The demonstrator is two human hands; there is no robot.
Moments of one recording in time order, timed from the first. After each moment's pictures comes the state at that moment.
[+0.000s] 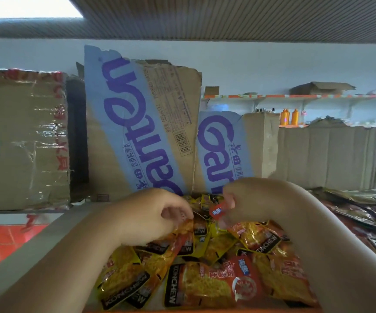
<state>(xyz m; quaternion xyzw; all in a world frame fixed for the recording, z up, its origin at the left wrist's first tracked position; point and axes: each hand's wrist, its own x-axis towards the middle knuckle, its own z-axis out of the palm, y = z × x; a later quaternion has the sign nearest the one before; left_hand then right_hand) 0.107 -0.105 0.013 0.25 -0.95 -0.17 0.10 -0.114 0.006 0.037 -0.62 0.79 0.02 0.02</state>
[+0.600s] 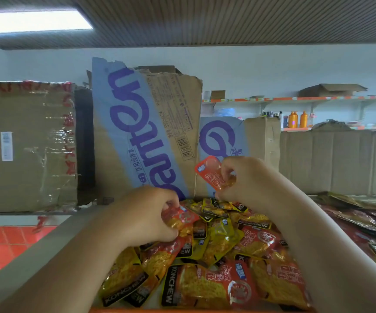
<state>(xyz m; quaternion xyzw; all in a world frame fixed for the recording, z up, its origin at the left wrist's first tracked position) 0.106 -0.103 0.011 0.35 -0.92 -0.05 0.16 -0.117 0.007 0.040 -0.60 0.73 -0.31 -0.10</state>
